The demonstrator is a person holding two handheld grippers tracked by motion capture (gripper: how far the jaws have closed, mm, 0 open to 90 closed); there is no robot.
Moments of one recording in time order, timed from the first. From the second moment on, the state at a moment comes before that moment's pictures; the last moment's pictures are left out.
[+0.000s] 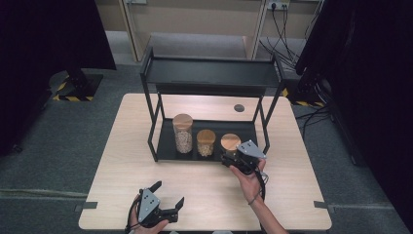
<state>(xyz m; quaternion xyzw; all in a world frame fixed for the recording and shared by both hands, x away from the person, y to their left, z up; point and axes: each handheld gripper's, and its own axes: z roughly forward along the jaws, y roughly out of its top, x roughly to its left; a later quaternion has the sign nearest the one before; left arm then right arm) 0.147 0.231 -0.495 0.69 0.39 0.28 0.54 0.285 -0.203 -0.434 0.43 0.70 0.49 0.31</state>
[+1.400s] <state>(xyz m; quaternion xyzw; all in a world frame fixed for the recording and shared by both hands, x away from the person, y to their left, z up) 0.147 0.232 -0.495 0.69 0.39 0.27 0.54 0.325 -0.182 -0.450 0.46 0.69 0.45 0.32</state>
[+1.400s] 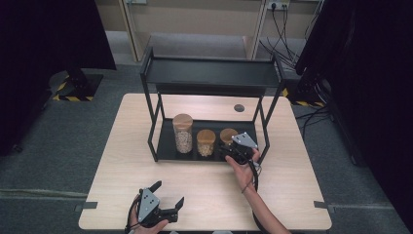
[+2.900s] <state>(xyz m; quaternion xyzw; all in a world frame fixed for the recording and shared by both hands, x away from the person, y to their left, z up) 0.147 0.231 -0.495 0.69 0.39 0.28 0.54 0.282 -0.198 -0.442 0.46 0.67 0.49 0.31</state>
